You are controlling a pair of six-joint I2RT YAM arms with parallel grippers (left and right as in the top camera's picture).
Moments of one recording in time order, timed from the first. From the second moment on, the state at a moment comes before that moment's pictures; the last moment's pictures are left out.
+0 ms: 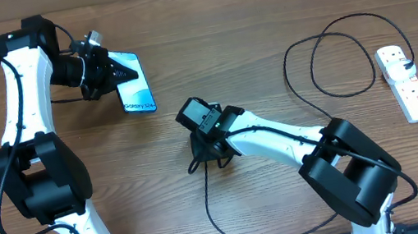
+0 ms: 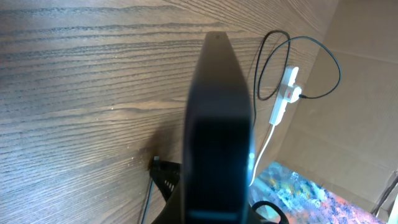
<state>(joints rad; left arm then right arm) 0.15 2.14 1.95 -1.40 0.85 -0.10 0.82 1.98 1.26 -0.59 -0.03 0.79</state>
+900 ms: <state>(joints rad) 0.15 2.14 1.95 -1.40 0.85 -0.10 0.81 1.98 1.27 -0.60 0.01 0.81</state>
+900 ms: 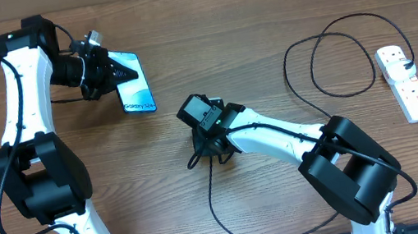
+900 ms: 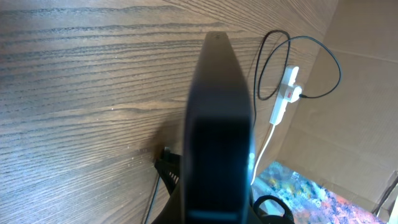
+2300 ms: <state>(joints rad) 0.15 2.14 1.95 -1.41 0.96 0.03 0.81 1.99 1.27 -0.57 0.00 0.79</state>
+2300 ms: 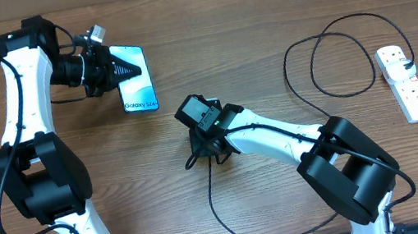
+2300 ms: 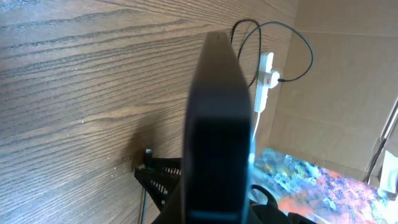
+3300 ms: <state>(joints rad) 0.15 2.14 1.95 -1.48 1.34 0.31 0.52 1.84 1.27 -0.52 -0.97 0.30</state>
